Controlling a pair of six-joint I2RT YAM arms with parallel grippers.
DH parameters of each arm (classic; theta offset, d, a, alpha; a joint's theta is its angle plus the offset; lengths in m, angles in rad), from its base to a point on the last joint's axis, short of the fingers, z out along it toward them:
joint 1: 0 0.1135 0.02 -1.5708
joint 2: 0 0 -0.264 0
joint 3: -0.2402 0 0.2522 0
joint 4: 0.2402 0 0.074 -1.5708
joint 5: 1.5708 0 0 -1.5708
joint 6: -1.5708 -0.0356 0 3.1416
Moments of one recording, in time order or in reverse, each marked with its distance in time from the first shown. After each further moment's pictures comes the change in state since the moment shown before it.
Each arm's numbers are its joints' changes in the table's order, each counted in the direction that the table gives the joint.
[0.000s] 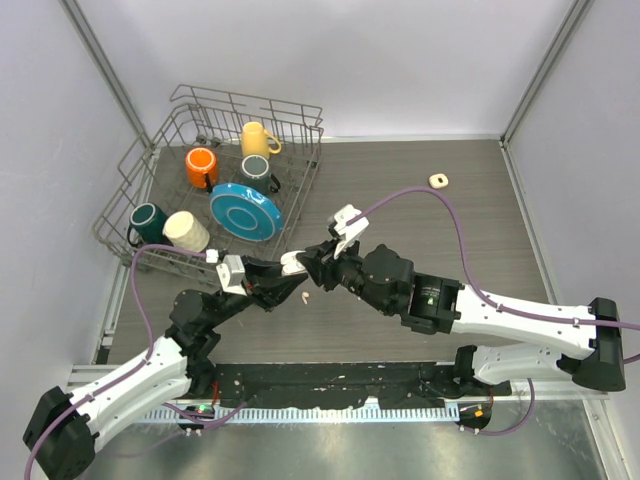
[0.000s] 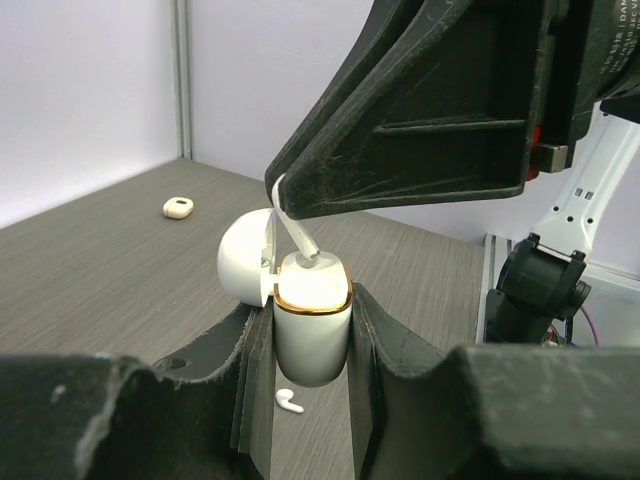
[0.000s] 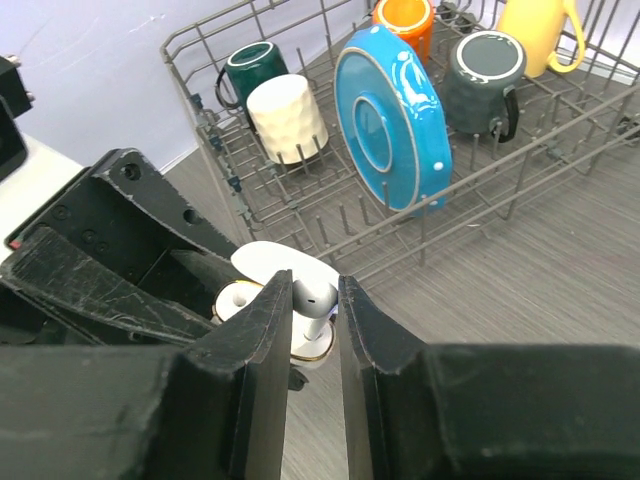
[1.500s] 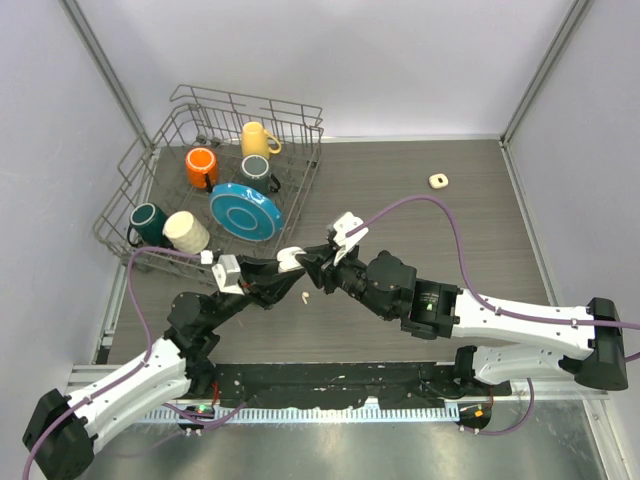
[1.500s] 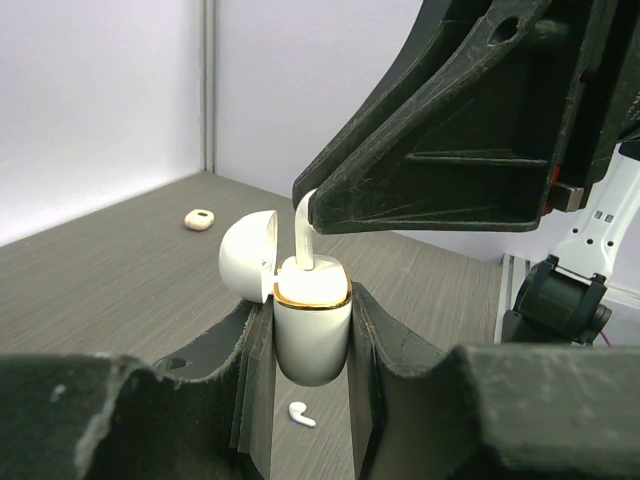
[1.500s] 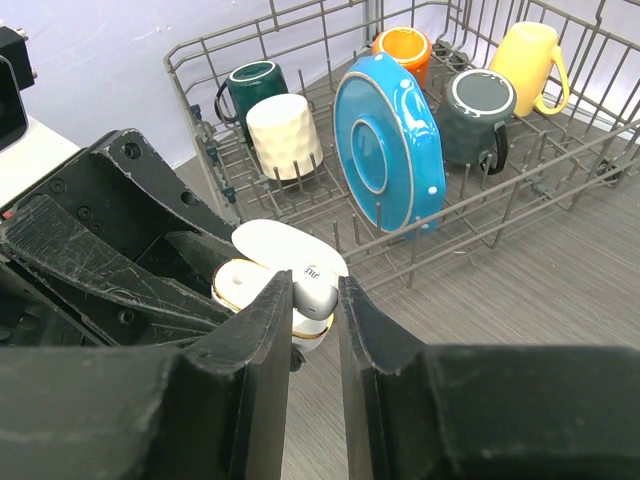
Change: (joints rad) left arm -0.006 -0.022 0.002 -0.005 -0.066 -0.009; right arm 0.028 -0.013 0.060 -0.109 0.024 0.108
